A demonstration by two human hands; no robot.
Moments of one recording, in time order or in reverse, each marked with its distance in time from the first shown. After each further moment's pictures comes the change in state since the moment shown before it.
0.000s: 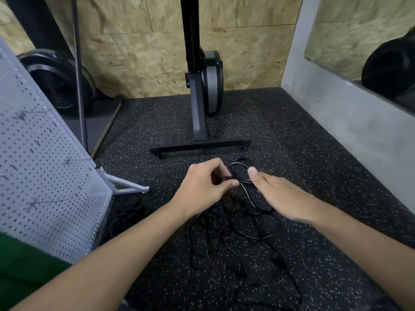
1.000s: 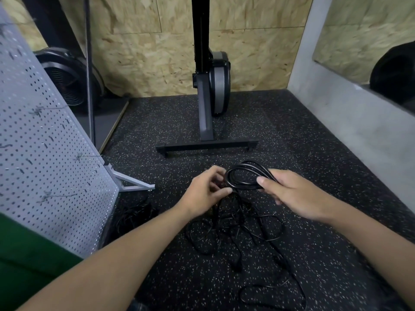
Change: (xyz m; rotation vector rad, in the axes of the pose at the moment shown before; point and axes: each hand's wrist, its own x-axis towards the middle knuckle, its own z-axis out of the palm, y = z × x) left_hand -0.005 -0.068 0.018 -0.157 -0.150 -0.138; right_hand -0.002 0.010 -0.007 0.142 0.037 -0.295
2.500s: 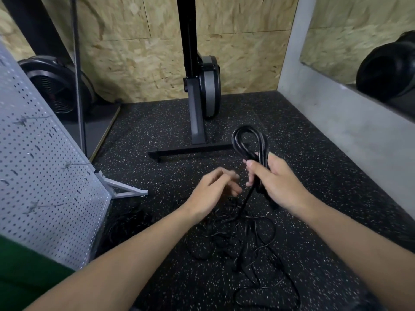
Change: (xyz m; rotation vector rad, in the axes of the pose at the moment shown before) left_hand -0.002 0.069 0.018 -0.368 -0.064 -0.153; right_hand 0.022 0.001 0.009 0.354 0.342 0.005
